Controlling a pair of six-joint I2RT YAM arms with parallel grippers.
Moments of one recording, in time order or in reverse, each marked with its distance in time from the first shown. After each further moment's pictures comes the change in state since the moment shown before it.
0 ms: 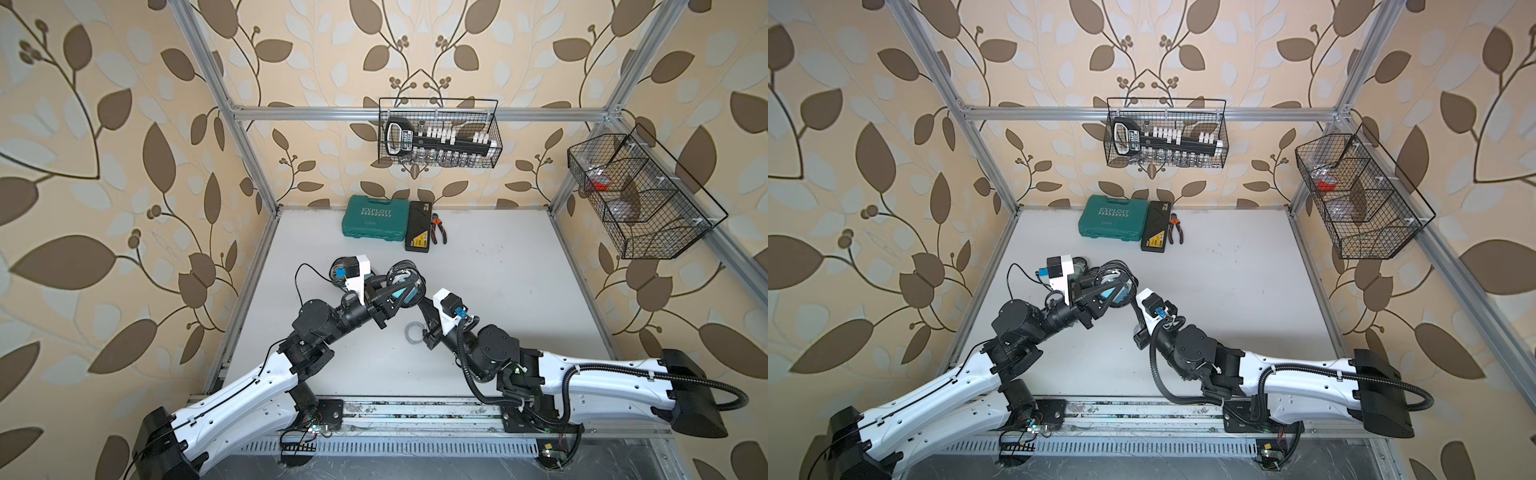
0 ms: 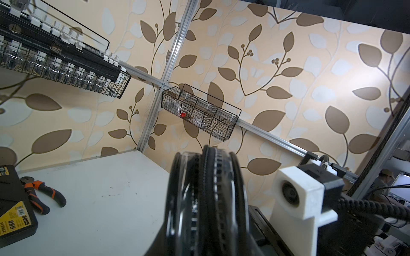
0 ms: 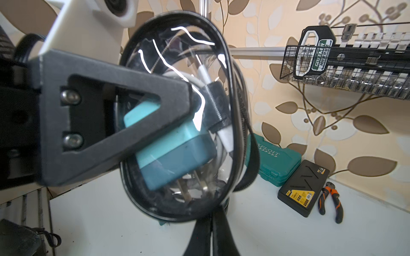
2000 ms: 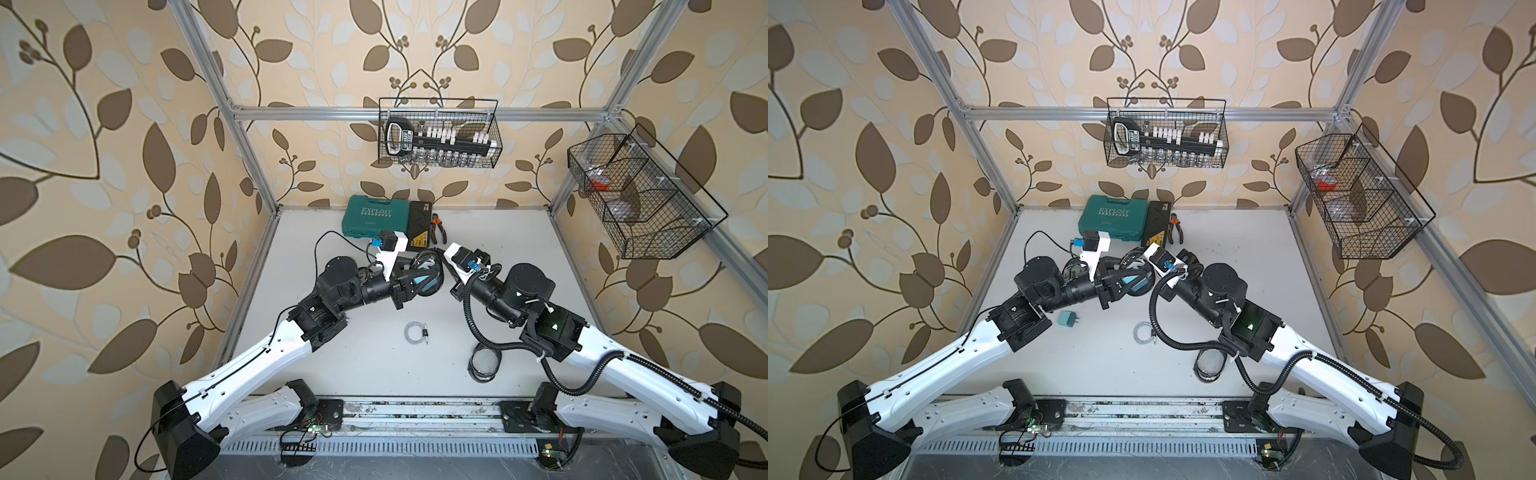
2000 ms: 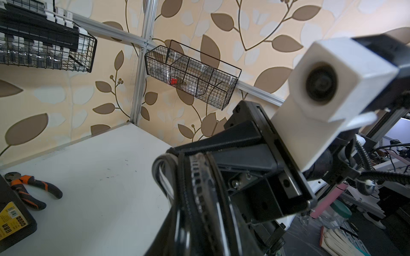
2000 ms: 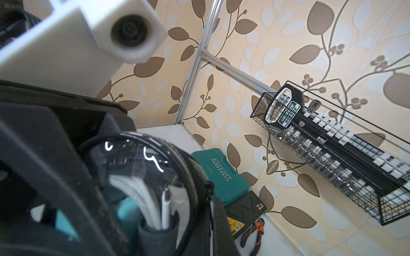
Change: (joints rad) left arm 0.021 0.248 0.373 -0.415 0.195 0.166; right arm -0.402 -0.077 0.328 -0.466 -0.462 -0.324
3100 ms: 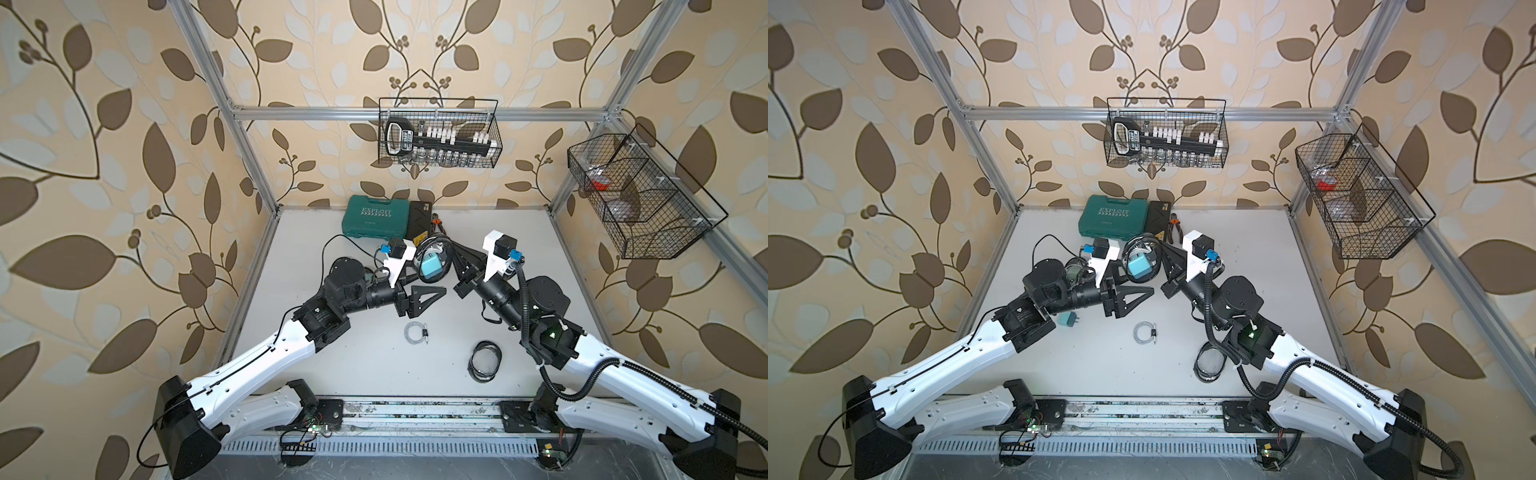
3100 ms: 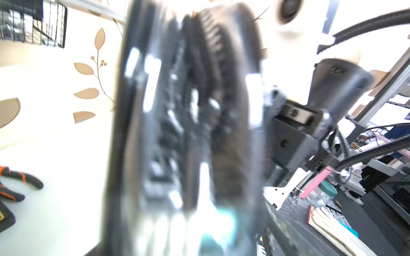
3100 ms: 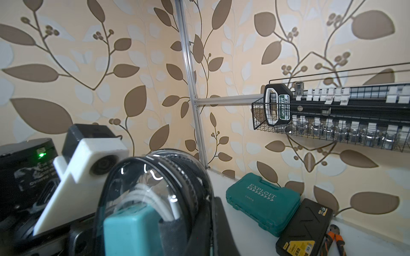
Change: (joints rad) left arm -0.016 -0.009 -0.059 0.062 0.033 0.002; right arm -0.029 -0.062 -0.169 0.345 0.020 0.536
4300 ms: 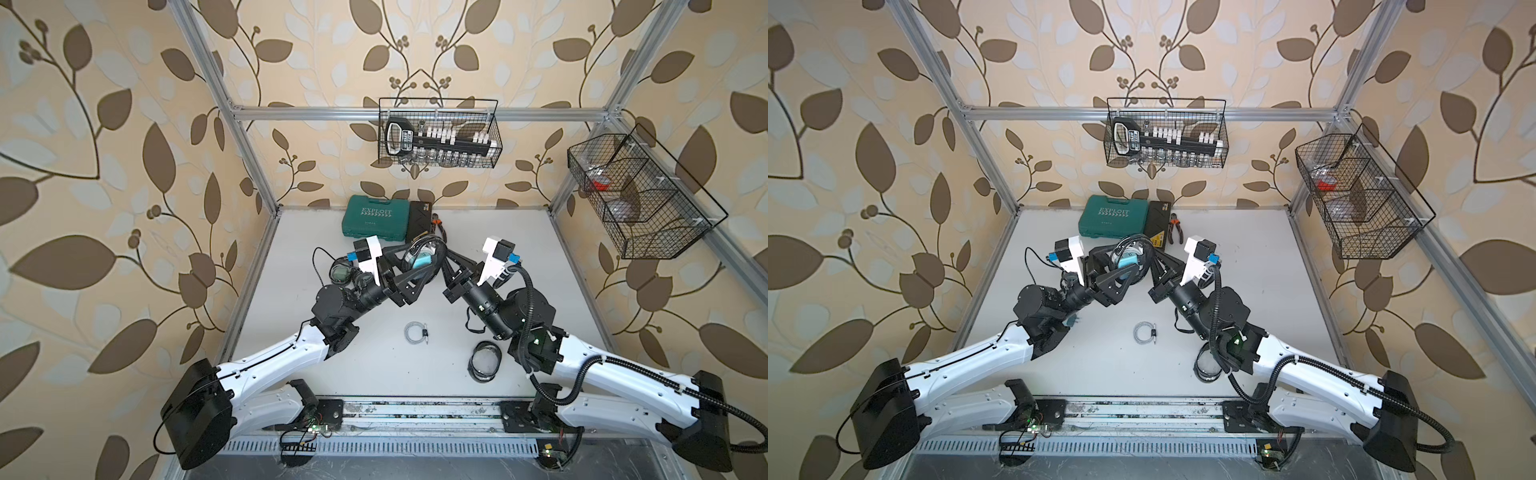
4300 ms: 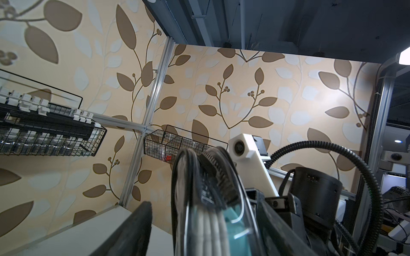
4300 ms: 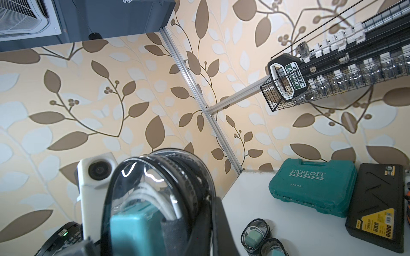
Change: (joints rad) left arm 0.000 0.086 -0.194 0.787 -0.189 -0.143; right arm 0.130 0.061 -0.029 0.140 0.156 0.310
